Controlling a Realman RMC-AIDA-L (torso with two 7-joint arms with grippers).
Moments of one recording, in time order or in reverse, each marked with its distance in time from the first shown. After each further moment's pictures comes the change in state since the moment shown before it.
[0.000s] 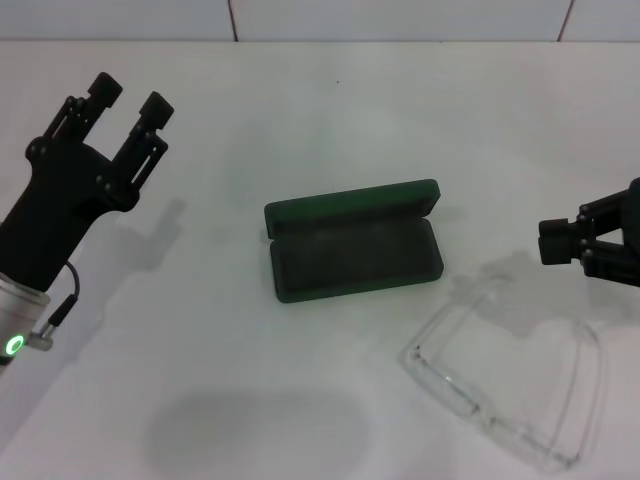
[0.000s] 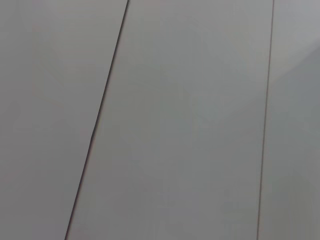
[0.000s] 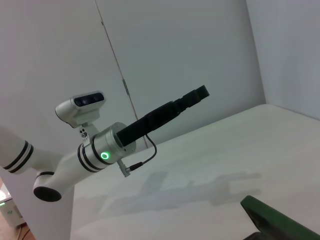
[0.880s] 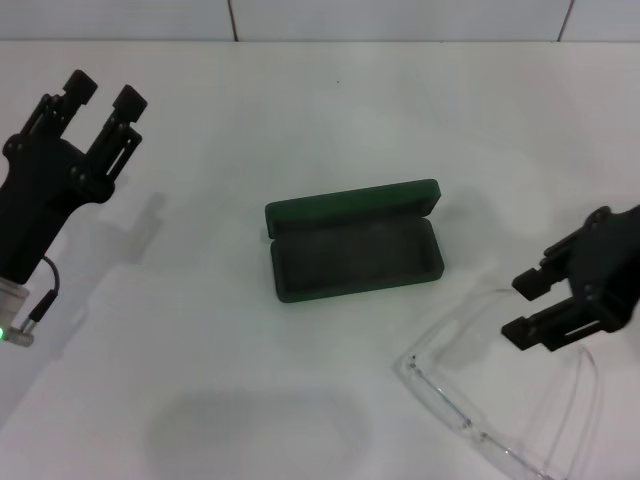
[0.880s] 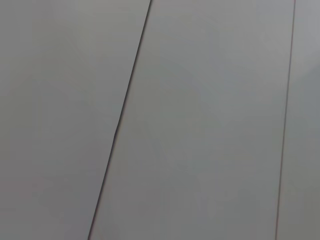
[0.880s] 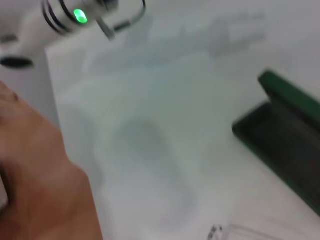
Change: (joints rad) left arm 0.008 0.022 -0.005 0.009 -0.021 -0.027 -0.044; right arm 0.138 0.000 -0.383 -0.571 -0.303 -0.111 0.751
